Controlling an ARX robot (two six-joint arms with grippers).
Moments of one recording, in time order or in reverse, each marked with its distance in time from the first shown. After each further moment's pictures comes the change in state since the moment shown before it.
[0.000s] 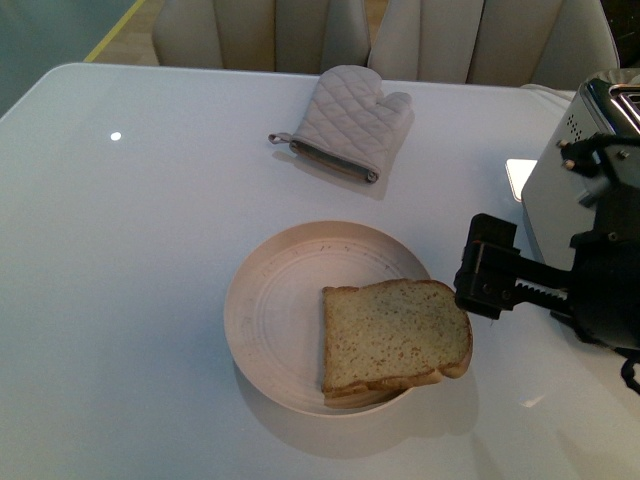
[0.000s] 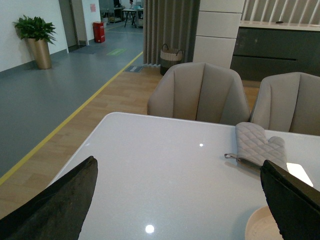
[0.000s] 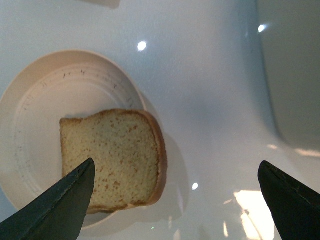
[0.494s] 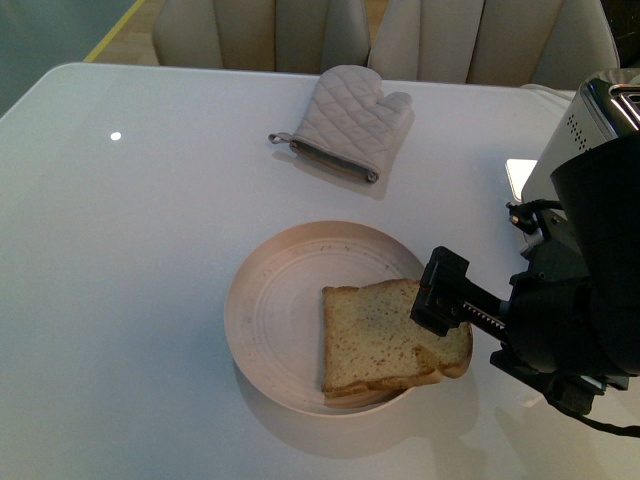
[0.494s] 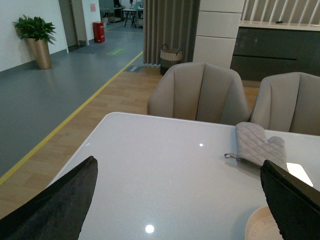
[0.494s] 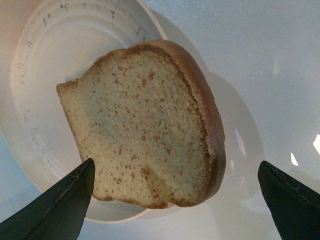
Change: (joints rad) left arm 0.000 0.000 0.000 0.000 0.000 0.000; right arm -0.003 0.258 0.081 0.076 -0.162 0.190
